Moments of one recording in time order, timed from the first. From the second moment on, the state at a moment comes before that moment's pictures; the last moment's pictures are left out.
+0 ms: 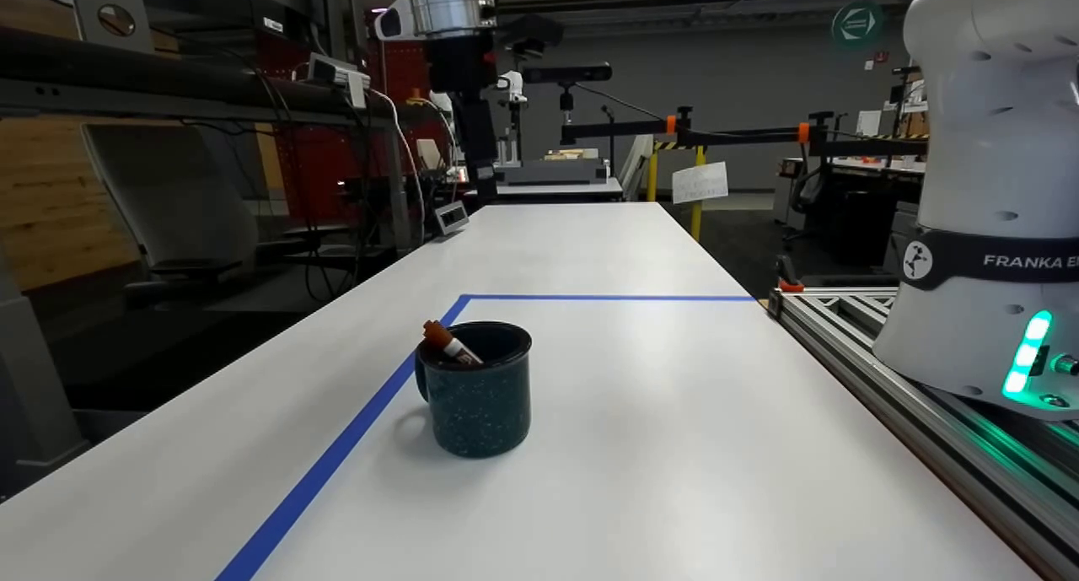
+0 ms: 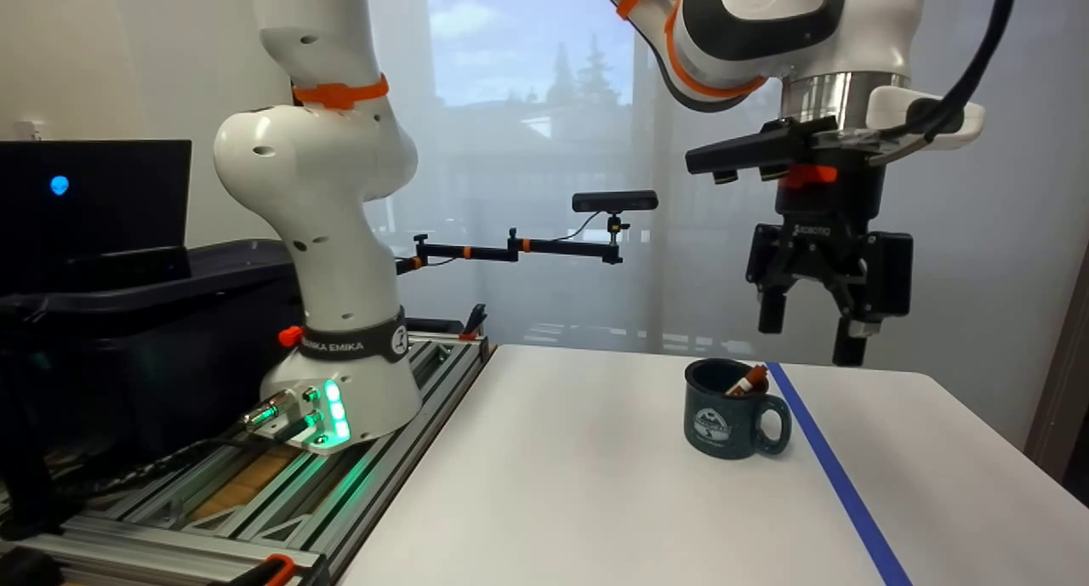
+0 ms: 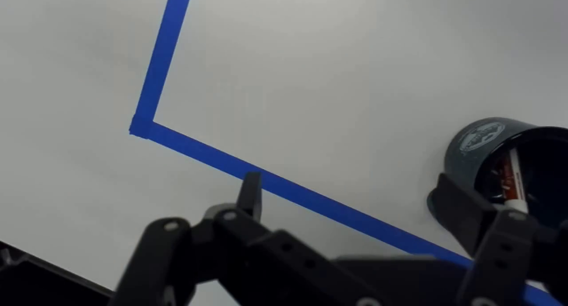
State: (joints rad) arm -0.05 0.00 -0.07 -2.30 -0.25 2.28 -0.34
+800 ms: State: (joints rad) arm 0.06 0.03 0.07 -2.37 -0.12 2.41 -0.18
